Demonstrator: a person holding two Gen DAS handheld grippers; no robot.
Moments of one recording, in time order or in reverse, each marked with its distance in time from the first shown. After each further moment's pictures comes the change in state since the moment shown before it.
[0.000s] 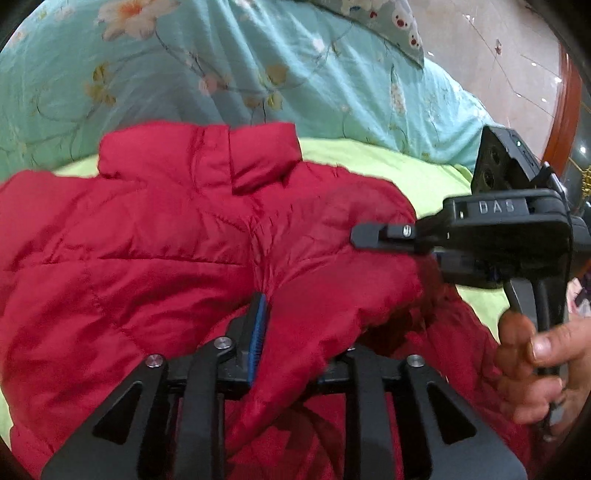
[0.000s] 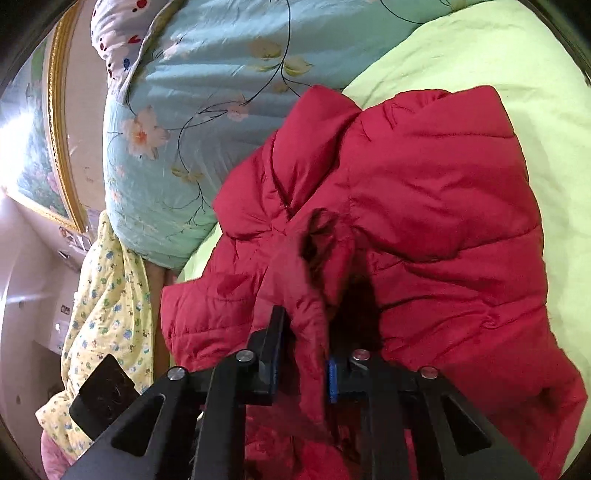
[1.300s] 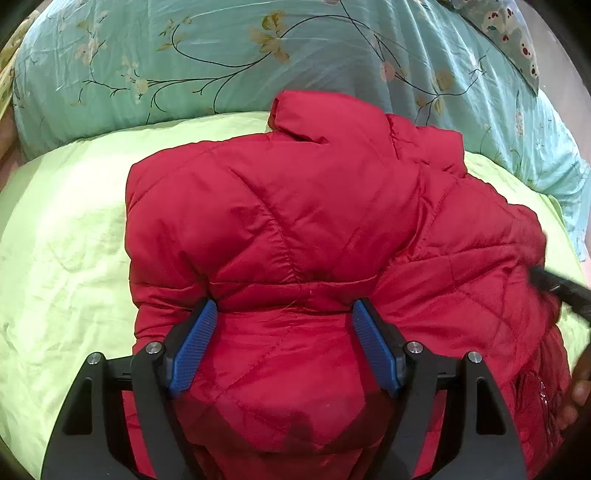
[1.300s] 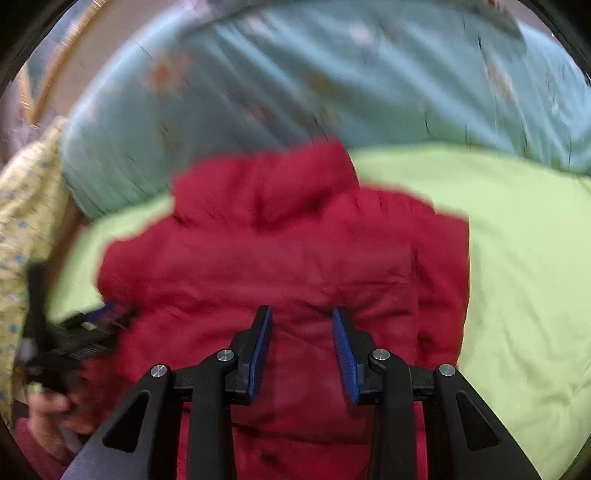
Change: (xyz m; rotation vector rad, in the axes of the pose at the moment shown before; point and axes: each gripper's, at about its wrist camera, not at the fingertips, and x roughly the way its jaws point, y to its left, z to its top) left arm -0.010 0.122 -0.004 -0.176 0.060 0.307; right arm 0.006 0.036 -0.023 -0.391 -0.088 -0.563
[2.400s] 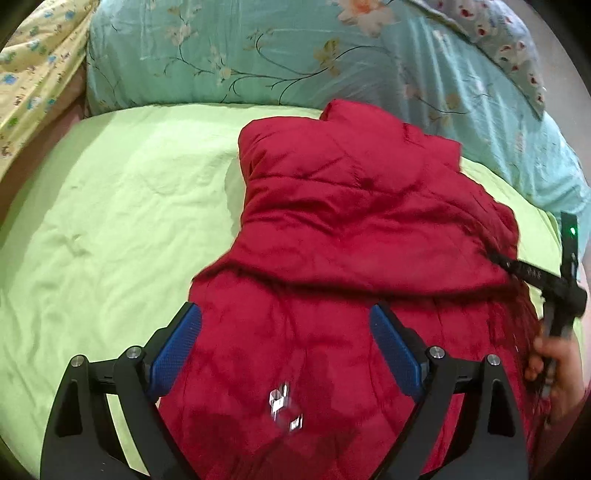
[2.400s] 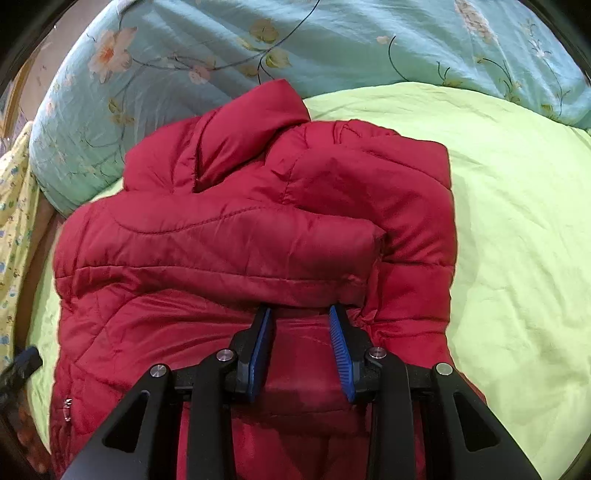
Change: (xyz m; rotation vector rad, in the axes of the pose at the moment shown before) left arm -0.111 0.038 -0.067 -0.128 0.016 0.057; right arm 0.002 -0.022 -0.008 0.071 0.062 0.033
